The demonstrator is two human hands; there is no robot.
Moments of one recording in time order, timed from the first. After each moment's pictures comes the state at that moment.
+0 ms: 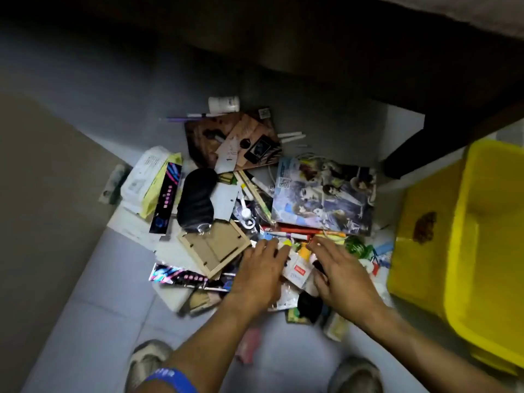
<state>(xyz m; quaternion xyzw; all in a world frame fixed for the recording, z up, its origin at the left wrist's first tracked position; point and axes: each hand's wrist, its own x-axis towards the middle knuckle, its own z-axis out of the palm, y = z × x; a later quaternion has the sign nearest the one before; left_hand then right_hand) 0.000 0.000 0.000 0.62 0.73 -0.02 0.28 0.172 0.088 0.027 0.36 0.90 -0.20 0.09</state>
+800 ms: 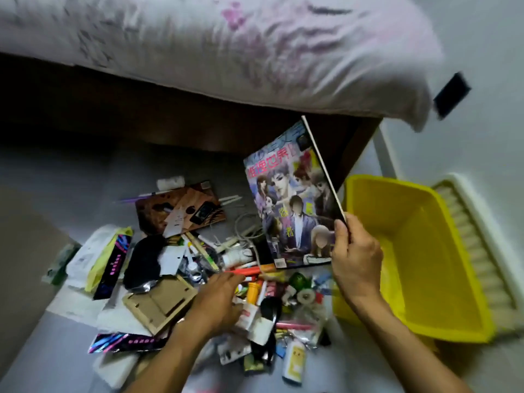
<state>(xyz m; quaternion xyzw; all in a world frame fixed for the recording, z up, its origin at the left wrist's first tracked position) 0.023 0.015 0.039 0.65 0.71 0.04 0.25 0.248 0.127 0.141 0.57 0.71 -0.11 -0.39</state>
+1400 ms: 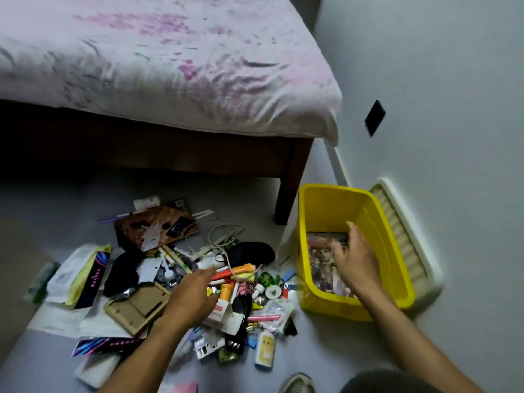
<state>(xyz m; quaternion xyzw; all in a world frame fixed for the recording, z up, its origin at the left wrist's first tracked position) 0.053 -0.001 0.093 0.59 0.76 0.10 0.25 0.363 0.120 0.158 0.68 0.68 -0.15 -0.22</state>
